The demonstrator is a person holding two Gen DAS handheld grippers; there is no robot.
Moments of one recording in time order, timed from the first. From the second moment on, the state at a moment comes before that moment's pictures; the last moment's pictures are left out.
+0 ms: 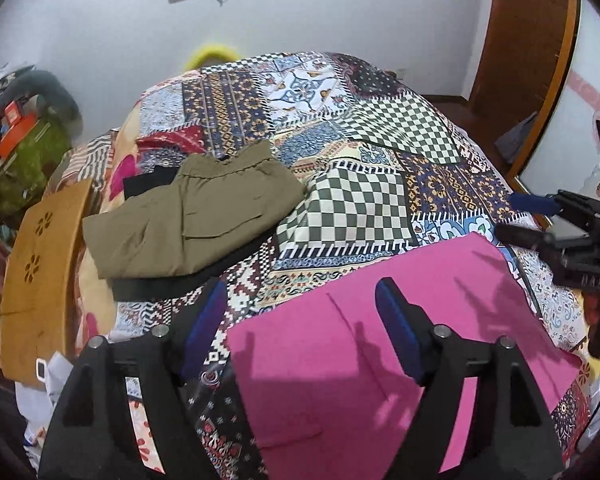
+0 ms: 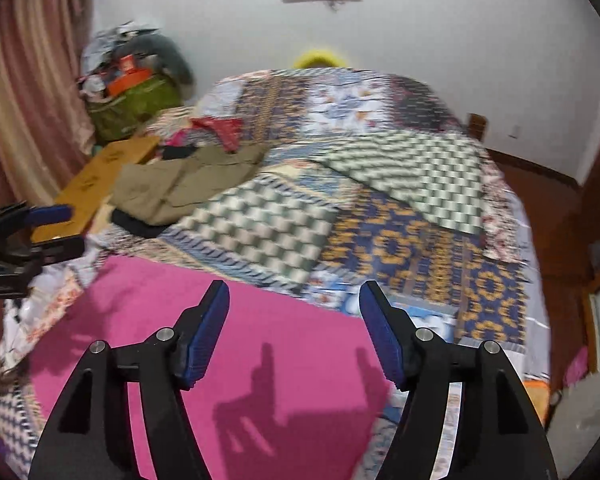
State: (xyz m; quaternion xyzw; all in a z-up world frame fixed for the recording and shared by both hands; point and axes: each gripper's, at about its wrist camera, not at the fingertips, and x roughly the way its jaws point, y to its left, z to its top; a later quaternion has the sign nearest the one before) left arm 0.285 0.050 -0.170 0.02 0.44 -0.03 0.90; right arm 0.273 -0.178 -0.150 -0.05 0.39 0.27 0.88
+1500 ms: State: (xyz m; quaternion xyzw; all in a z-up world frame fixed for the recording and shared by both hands) left arm 0.162 0.071 -0.215 -0.02 0.50 0.00 0.87; right arm 0.166 -0.212 -0.217 -0.03 0.50 0.27 0.82
